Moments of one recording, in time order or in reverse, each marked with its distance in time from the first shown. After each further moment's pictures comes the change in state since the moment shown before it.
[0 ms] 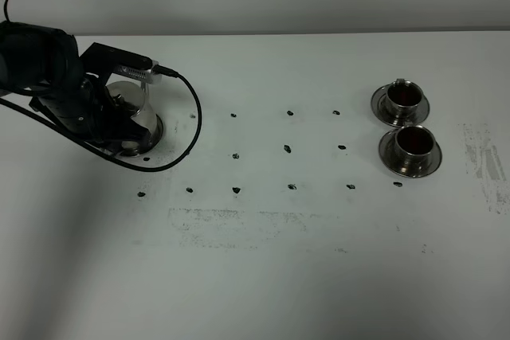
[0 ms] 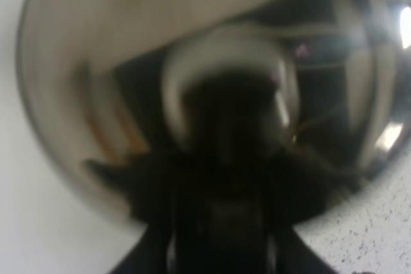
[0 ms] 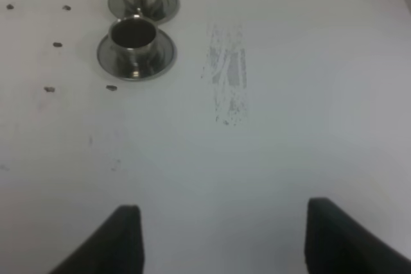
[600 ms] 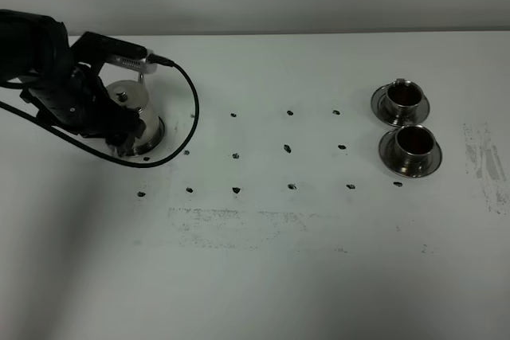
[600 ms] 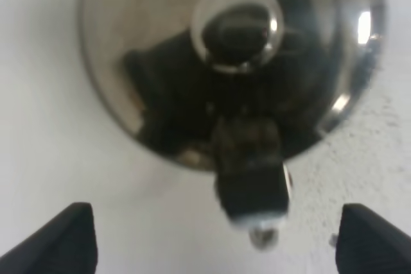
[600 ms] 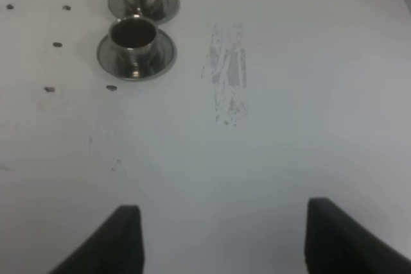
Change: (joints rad) left arm -0.006 -0.094 0.000 -0.004 0.066 0.002; right arm 0.000 0.000 0.000 0.000 0.000 0.000
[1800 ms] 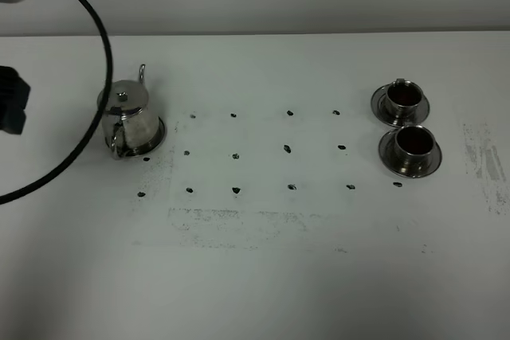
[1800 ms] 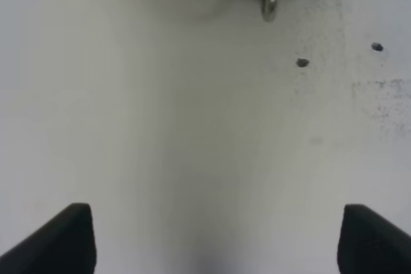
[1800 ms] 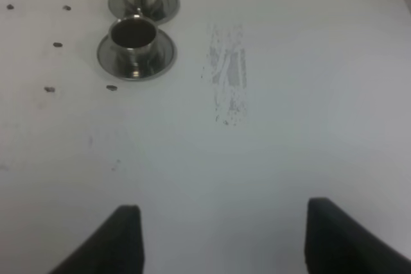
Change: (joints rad) left arm 0.016 -0.611 0.037 0.048 0.507 -0.222; right arm 0.000 0.000 0.000 0.000 0.000 0.000
